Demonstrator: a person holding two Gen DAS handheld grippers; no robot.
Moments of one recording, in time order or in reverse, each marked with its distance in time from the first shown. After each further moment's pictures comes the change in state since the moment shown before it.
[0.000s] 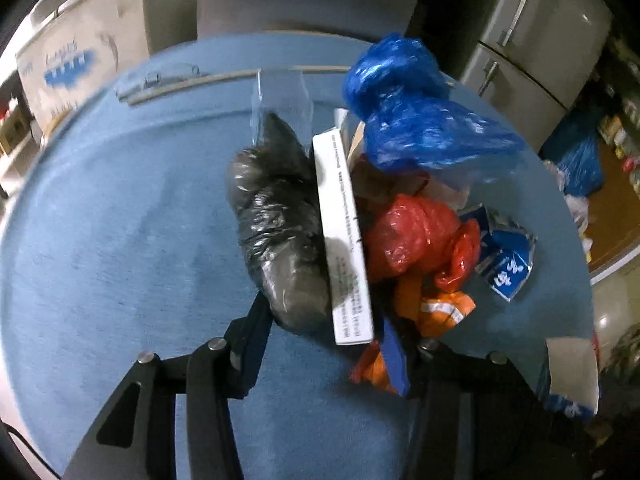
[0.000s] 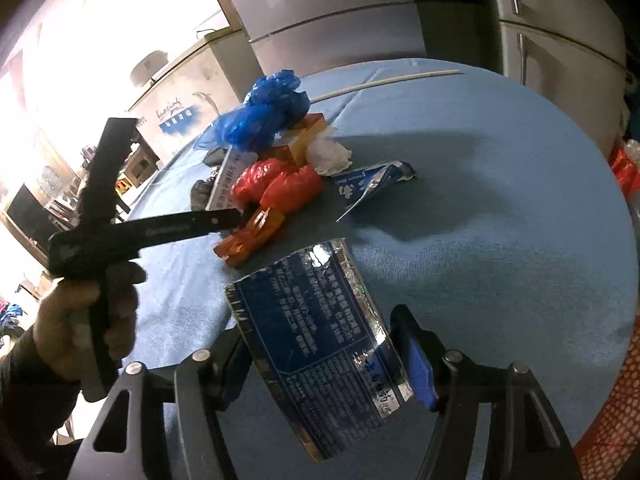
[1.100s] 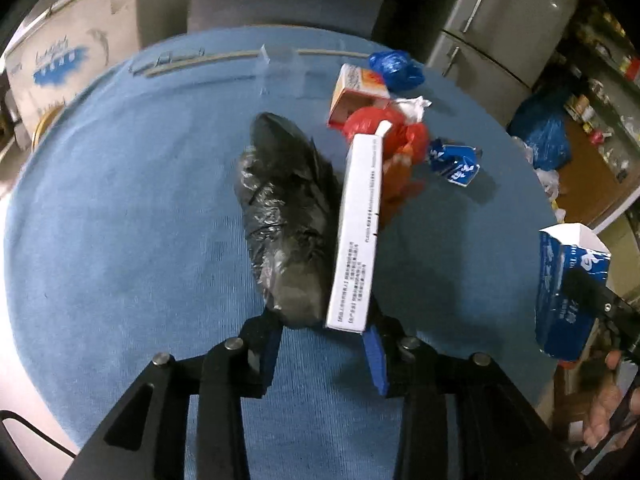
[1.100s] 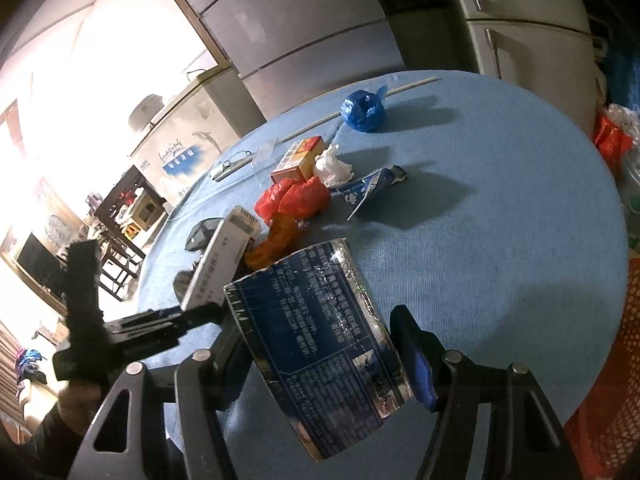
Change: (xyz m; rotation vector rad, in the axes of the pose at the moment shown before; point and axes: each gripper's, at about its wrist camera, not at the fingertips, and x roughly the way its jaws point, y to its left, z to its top) left arm -0.051 0.021 -0.080 0.055 0.015 -0.096; right arm -0.050 0.003 -0.036 0.130 -0.101 0.053
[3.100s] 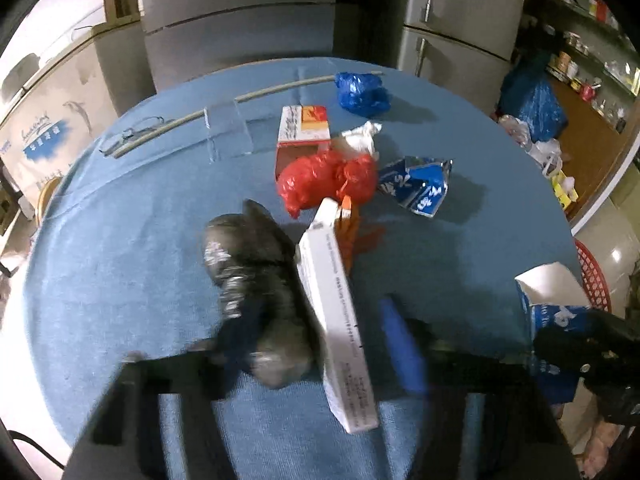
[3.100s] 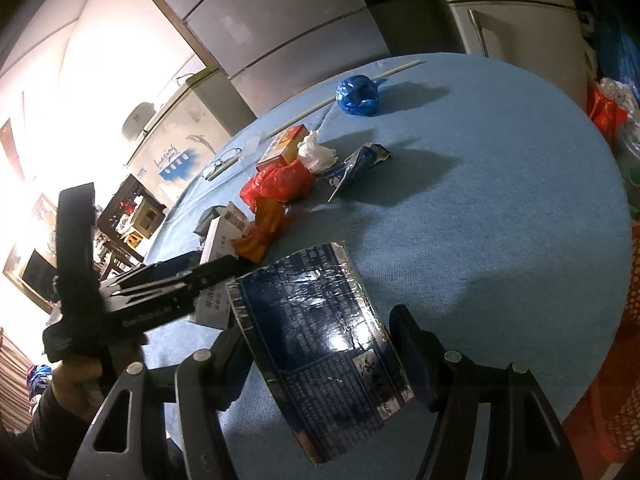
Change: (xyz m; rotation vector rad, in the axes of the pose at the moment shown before) left arm -0.008 -0.060 0.030 0.202 -0.082 0.094; right arm 0.006 -0.018 -0.011 0.065 0.019 0.010
